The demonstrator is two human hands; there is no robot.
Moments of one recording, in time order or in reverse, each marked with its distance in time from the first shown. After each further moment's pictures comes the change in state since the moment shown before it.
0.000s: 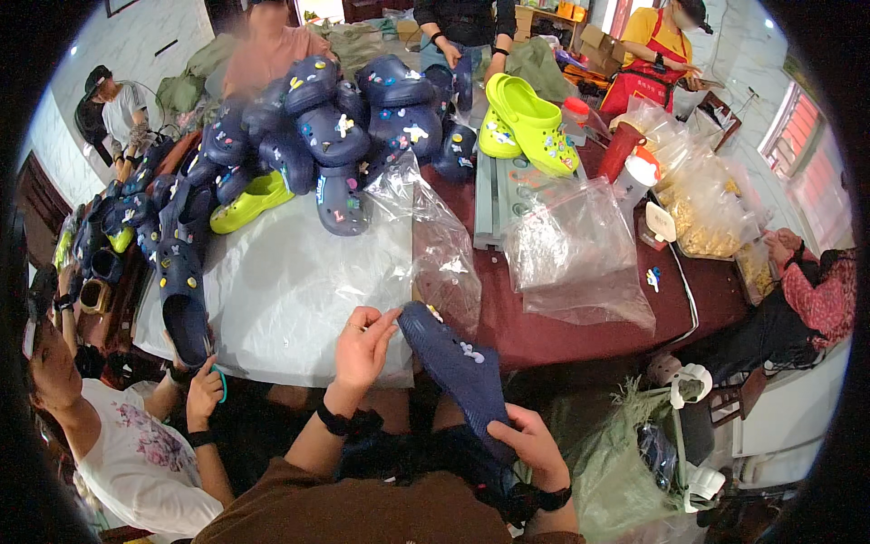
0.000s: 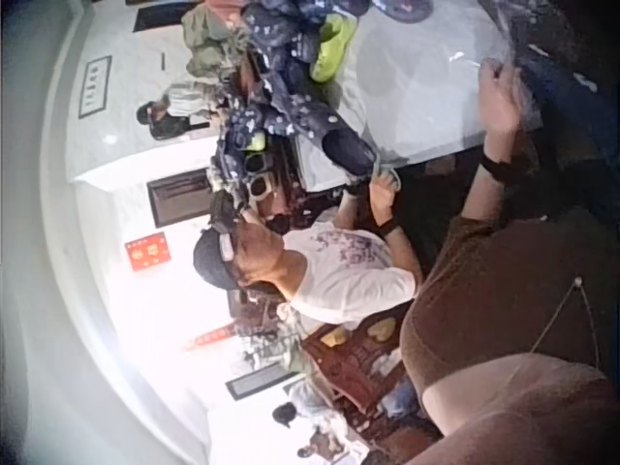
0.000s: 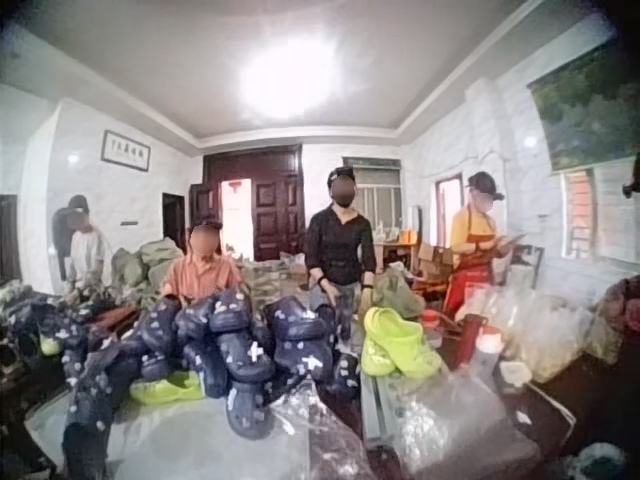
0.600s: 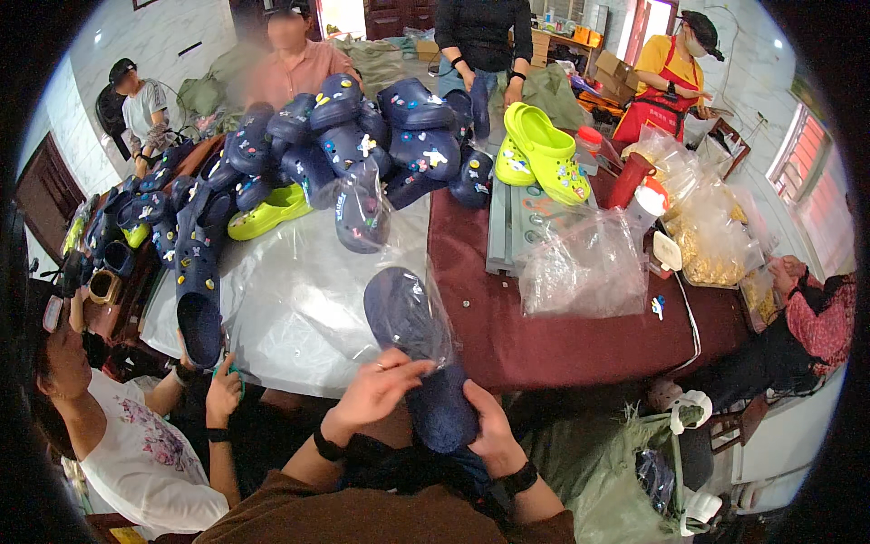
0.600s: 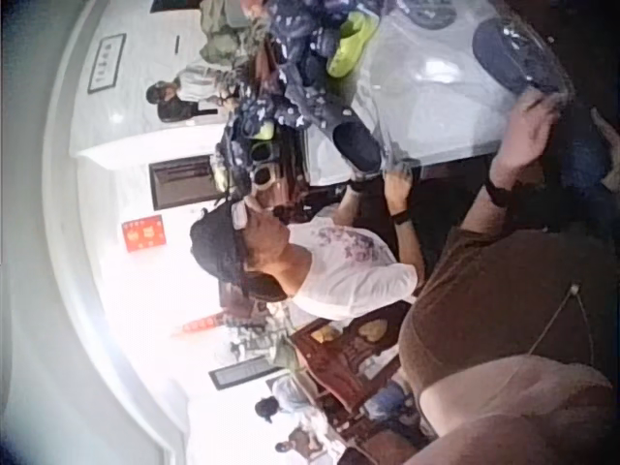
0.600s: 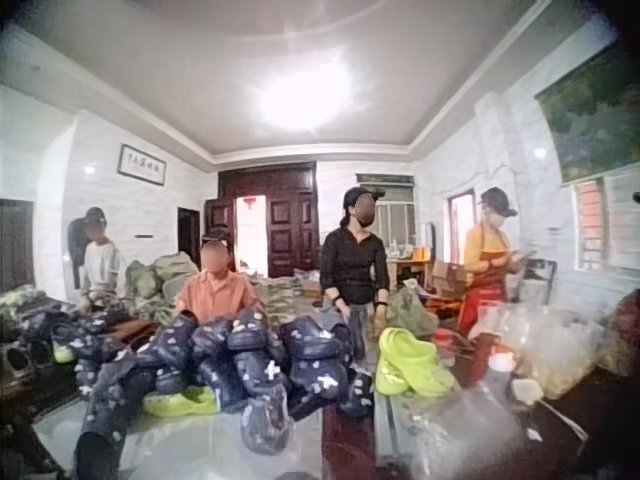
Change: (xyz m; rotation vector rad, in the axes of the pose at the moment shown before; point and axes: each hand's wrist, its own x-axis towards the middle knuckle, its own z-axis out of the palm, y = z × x) left_hand -0.003 0.035 -0.038 -0.466 -0.237 0.189; right_hand 0.076 0.009 0.053 0.784 -0.255 0.119
